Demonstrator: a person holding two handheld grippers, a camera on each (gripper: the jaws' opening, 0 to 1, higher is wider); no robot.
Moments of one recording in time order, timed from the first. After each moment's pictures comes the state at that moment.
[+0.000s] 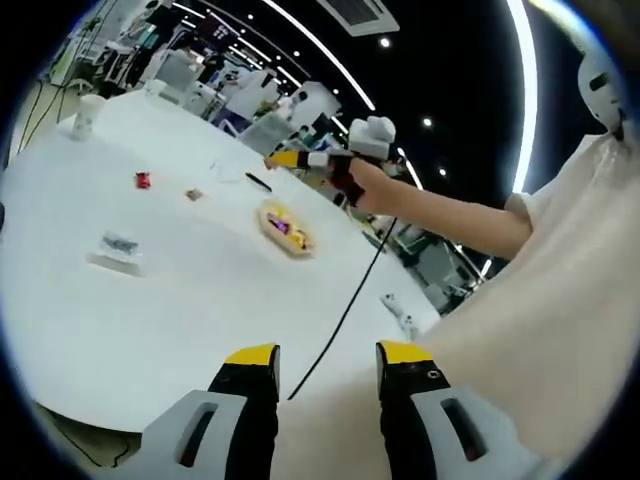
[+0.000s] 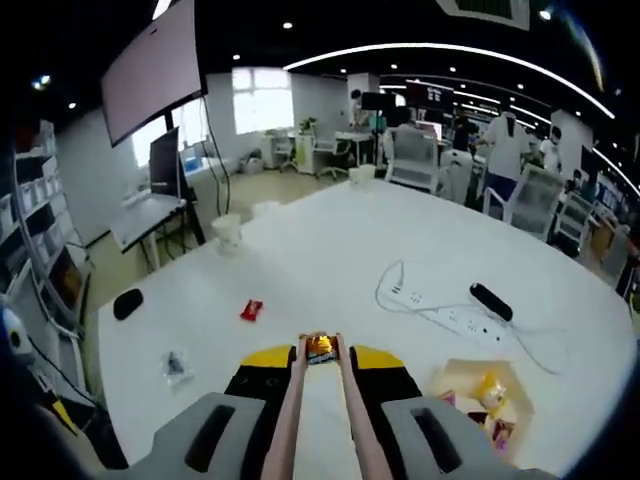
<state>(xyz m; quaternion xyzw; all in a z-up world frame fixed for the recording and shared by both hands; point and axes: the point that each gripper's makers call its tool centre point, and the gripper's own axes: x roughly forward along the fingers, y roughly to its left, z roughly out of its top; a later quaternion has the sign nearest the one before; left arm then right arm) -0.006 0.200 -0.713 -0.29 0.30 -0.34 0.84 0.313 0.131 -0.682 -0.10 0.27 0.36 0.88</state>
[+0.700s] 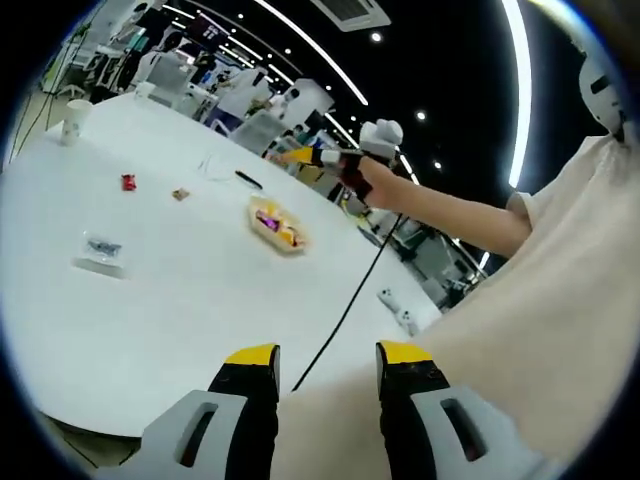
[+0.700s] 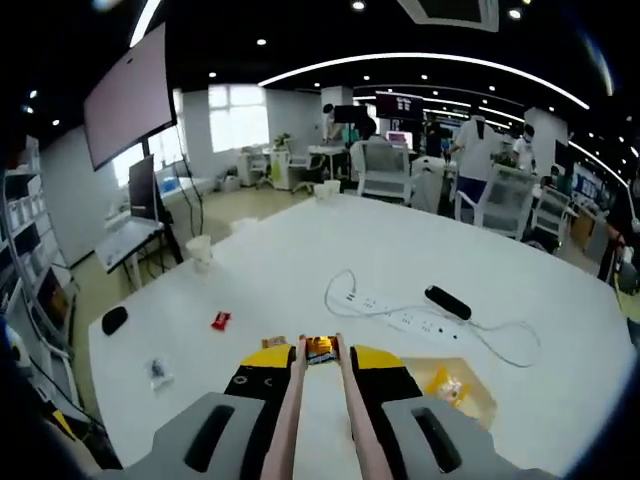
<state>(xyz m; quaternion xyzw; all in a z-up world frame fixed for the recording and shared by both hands) -0.007 0.182 -0.711 -0.27 0.30 -0.36 0.84 0.331 0.066 -0.658 -0.07 0.25 0.32 0.91</state>
